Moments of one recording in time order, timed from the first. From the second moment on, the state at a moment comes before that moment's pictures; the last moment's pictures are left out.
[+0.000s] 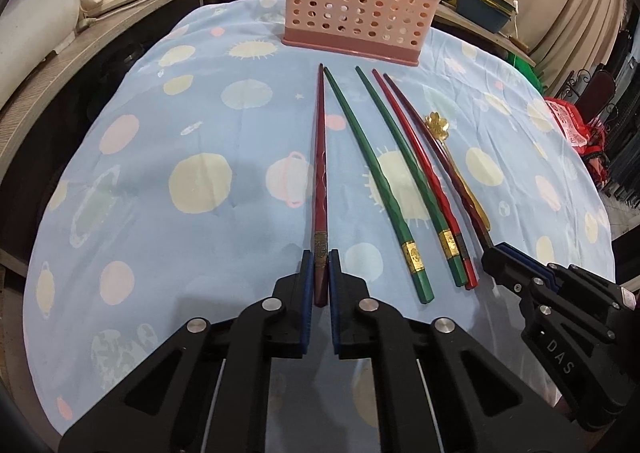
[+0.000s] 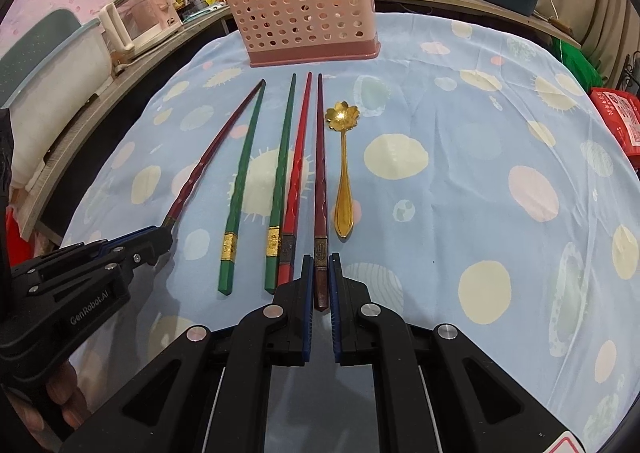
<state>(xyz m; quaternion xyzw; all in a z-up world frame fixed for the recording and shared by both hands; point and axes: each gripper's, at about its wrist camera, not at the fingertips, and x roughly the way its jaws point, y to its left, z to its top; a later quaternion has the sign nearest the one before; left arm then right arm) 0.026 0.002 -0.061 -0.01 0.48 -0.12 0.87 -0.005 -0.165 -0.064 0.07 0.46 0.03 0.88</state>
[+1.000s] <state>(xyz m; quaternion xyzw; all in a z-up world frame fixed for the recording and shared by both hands) 0.046 0.030 0.071 -0.05 0.36 -0.12 0.92 0.002 -0.188 0.081 0.10 0.32 0.04 0.94</state>
